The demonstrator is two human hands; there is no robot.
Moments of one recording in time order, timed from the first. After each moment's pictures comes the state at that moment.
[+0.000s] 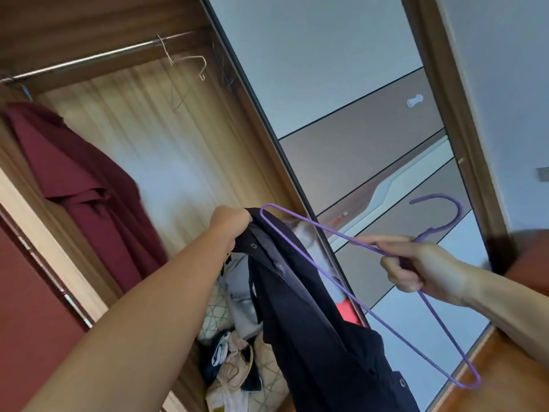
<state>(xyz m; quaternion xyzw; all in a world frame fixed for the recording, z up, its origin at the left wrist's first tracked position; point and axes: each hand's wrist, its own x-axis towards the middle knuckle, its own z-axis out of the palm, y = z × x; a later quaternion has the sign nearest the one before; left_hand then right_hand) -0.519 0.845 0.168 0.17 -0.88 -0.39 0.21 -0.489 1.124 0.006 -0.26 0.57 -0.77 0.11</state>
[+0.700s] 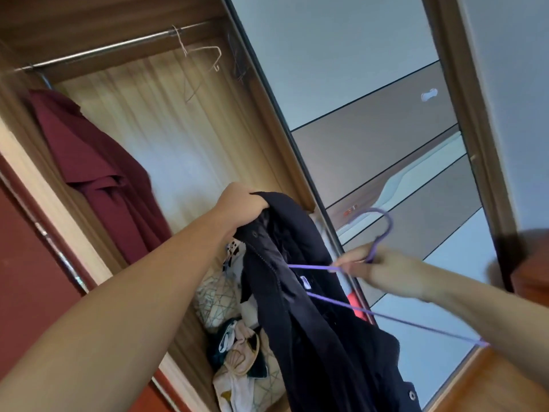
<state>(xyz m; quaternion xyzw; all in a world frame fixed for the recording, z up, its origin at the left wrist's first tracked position) -0.469 0.849 0.188 0.03 -0.94 -0.27 0.19 -0.463 1.072 0.025 -0.28 0.79 -0.54 0.00</state>
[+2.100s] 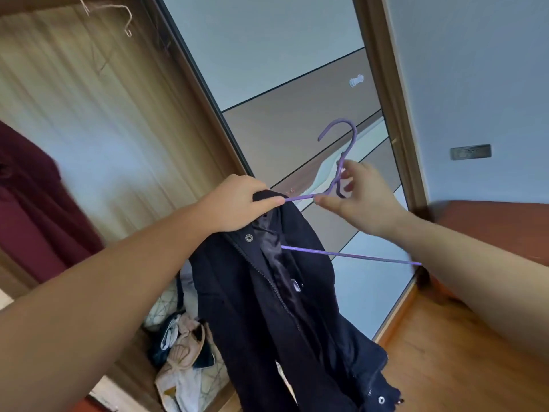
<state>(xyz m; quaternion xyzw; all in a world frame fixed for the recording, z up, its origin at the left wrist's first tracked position) -0.497 0.926 0.139 -0.29 -0.95 0.01 0.15 -0.479 1.147 0.038 -0.08 0.82 -0.51 -0.26</state>
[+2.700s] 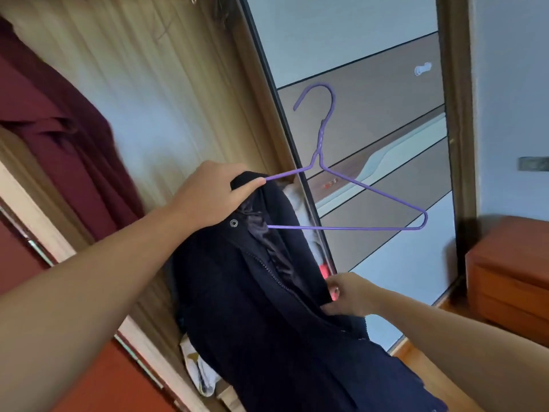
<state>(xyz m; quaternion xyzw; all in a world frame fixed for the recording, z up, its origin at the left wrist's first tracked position) -0.471 0.814 0.151 -0.22 -0.93 -0.01 0.31 -0.533 1.020 -0.112 -0.24 0.90 -0.35 0.07</state>
